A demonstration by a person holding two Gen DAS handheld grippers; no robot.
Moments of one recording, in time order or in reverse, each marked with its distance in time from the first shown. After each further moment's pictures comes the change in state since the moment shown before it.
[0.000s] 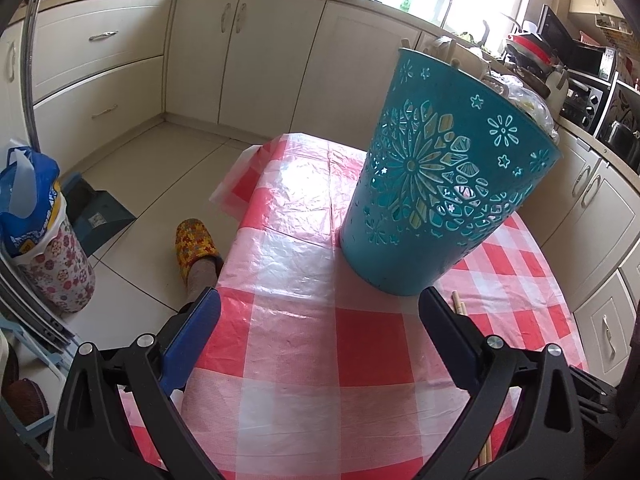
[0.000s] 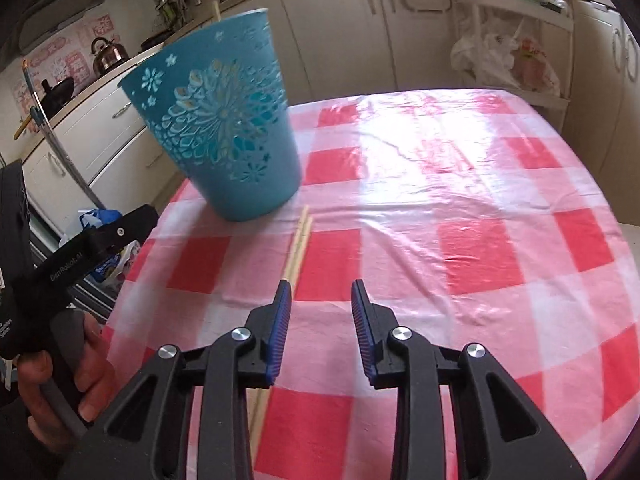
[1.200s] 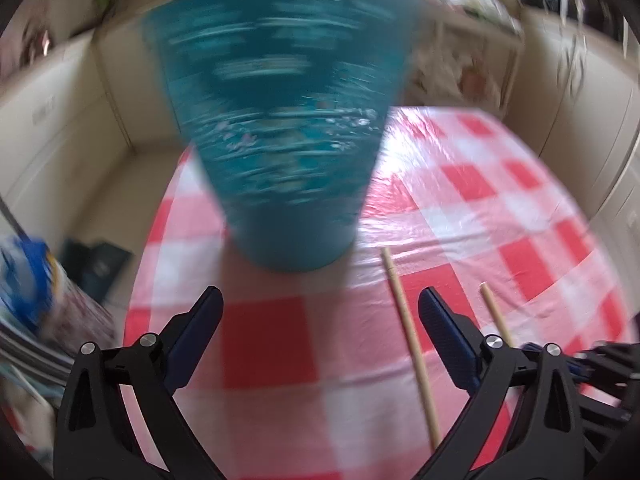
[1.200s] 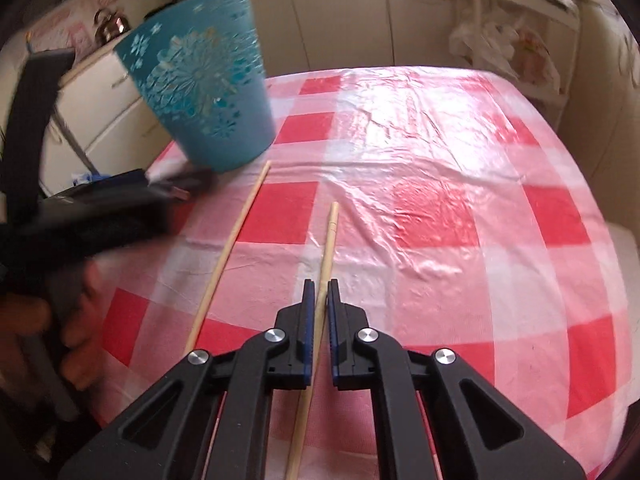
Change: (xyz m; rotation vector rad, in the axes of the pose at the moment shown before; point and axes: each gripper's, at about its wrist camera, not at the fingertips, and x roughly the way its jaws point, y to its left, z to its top) left arm 0.036 -0.118 -0.012 0.376 0.138 0.108; right arm -0.023 -0.036 -0.022 -0.021 0.079 -0.005
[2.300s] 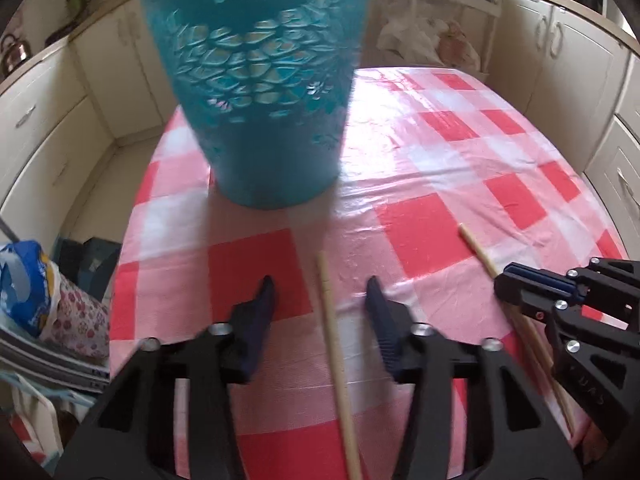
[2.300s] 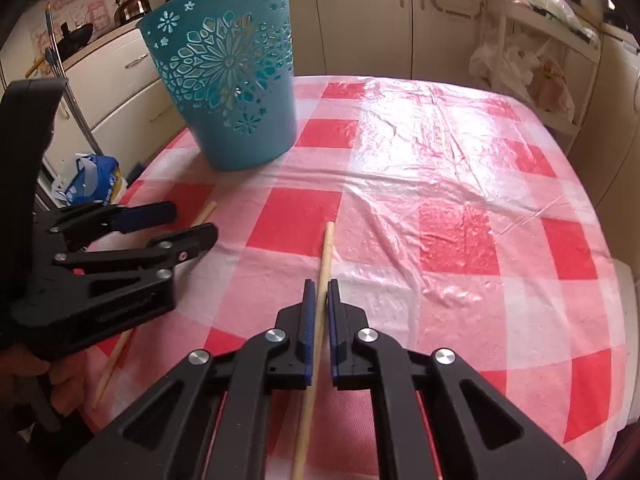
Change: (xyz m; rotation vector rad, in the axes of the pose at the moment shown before) left arm -0.008 0.010 -0.036 0.042 0.069 -0.104; right arm 0.008 0.019 0.006 -0.118 -0.007 -0.022
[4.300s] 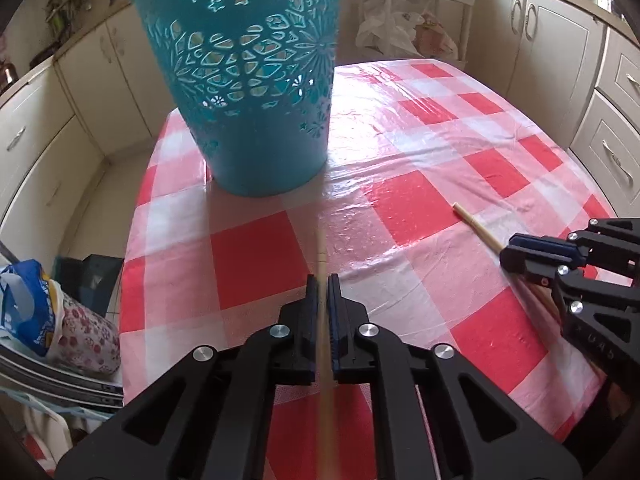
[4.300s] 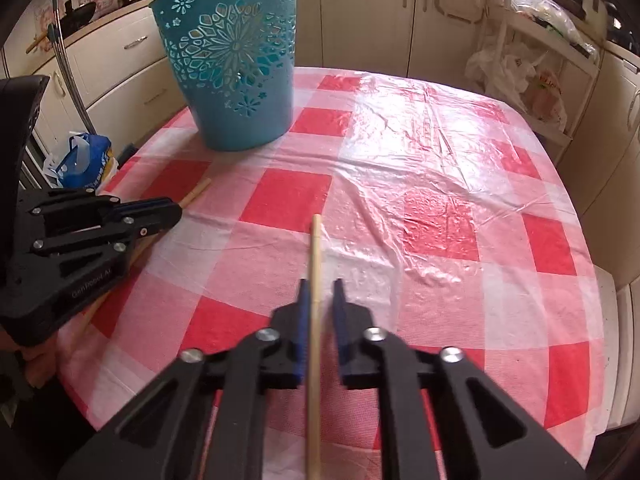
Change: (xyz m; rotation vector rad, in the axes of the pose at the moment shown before) left arm -0.011 0.002 -0.015 0.077 -0.012 -0.018; right arm -0.010 0.006 -0.010 -0.066 0.013 -0.076
